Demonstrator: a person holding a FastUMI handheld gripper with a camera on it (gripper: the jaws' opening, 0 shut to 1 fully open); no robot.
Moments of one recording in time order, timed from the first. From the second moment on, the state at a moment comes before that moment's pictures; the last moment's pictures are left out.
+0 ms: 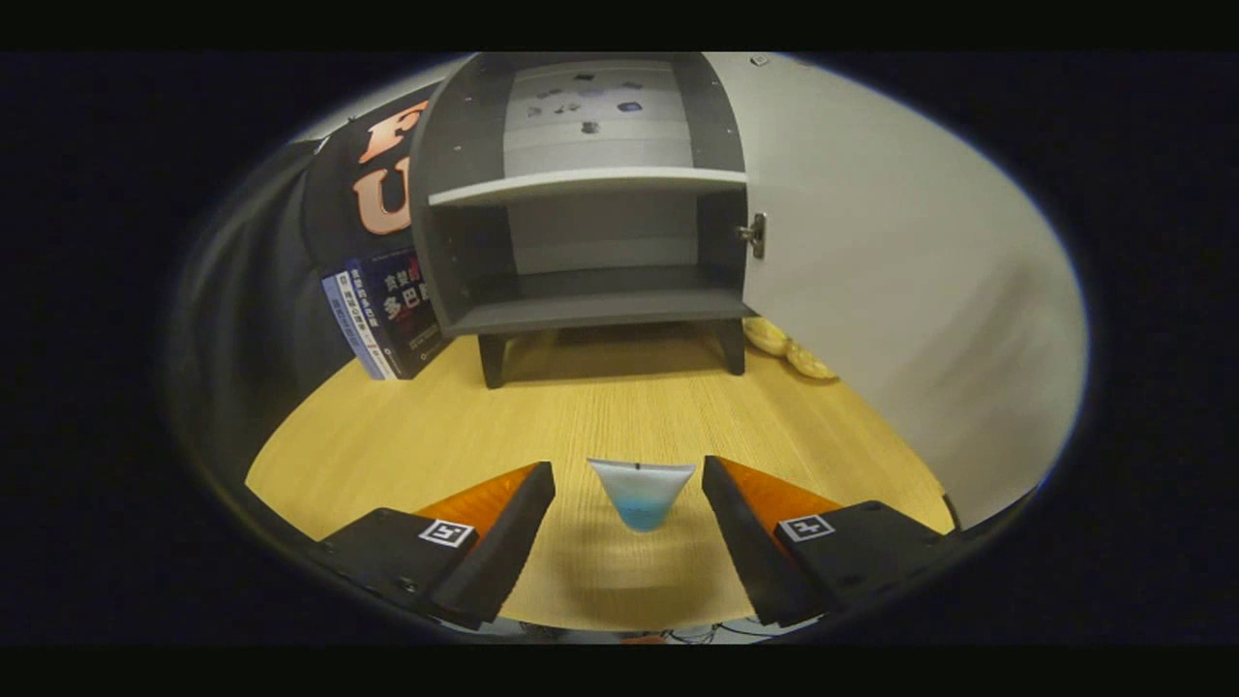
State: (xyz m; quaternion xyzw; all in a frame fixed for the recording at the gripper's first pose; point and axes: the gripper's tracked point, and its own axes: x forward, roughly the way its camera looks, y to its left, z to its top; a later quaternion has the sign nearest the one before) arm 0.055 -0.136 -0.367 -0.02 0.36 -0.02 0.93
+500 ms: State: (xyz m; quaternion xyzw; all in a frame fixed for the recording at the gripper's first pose) arm 0.060 -0.133 -0.354 0.01 0.35 -0.01 0.94
